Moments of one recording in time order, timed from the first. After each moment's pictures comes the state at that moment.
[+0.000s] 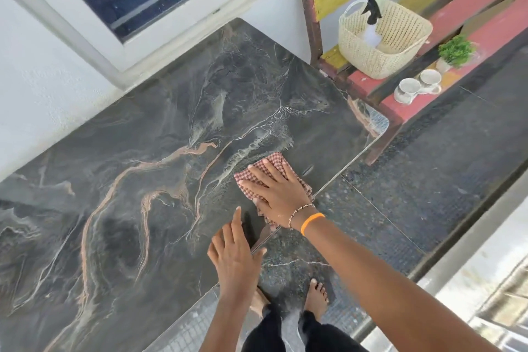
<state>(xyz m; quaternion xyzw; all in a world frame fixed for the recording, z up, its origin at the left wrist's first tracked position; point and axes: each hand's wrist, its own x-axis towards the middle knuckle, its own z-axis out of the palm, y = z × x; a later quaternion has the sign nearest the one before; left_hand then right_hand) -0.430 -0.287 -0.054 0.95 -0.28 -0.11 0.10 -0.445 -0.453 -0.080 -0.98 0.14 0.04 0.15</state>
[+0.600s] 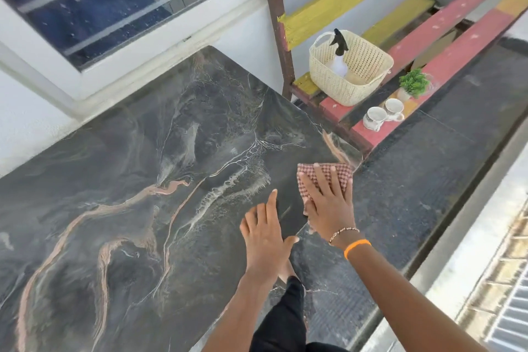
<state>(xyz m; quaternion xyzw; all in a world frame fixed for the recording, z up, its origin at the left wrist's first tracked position) -0.424 -0.418 -0.051 0.87 -0.42 -0.16 0.17 -0.511 -0.544 -0.083 -0.90 0.42 0.03 0.12</state>
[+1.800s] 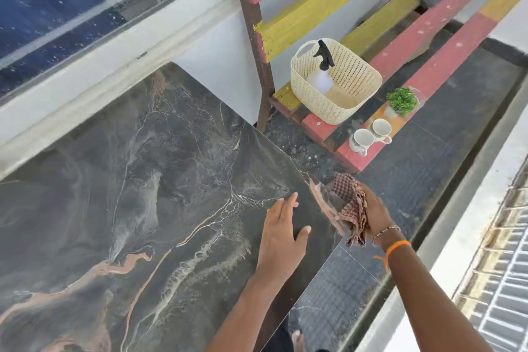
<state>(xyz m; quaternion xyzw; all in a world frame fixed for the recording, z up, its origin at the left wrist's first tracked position) -0.384 -0.571 -0.041 0.77 -0.45 -0.31 0.31 -0.525 -0.710 -0.065 -0.45 0.62 -0.21 0.61</state>
